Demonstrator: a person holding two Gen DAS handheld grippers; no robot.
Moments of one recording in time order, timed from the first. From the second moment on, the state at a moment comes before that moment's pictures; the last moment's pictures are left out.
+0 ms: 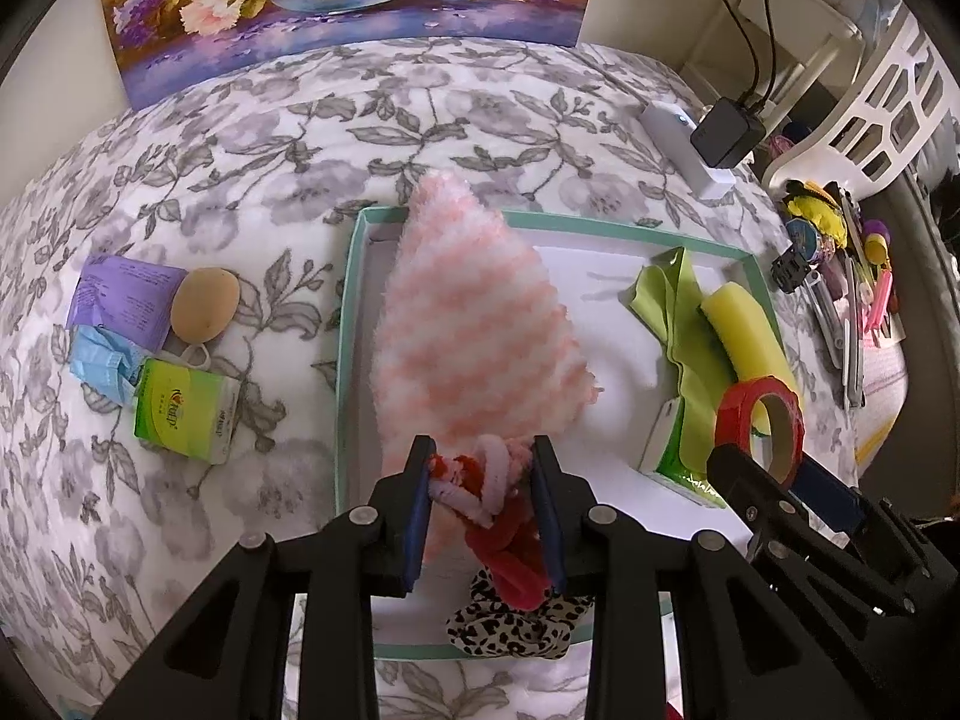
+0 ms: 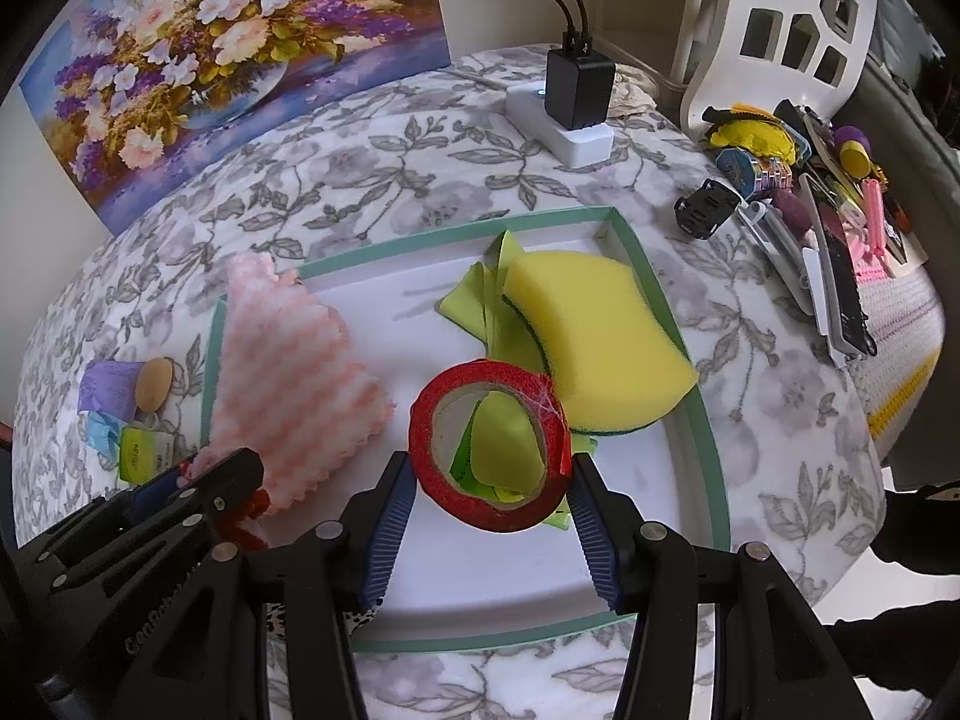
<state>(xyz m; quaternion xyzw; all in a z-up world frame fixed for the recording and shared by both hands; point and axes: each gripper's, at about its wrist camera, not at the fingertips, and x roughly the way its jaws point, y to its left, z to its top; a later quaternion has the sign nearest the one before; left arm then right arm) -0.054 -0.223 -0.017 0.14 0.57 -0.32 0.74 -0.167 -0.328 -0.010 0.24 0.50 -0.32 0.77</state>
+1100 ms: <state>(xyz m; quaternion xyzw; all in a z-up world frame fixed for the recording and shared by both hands) -0.019 -0.186 -0.010 0.11 0.56 -0.24 0.79 -0.166 -0.326 -0.020 0.23 0.51 -0.31 0.77</state>
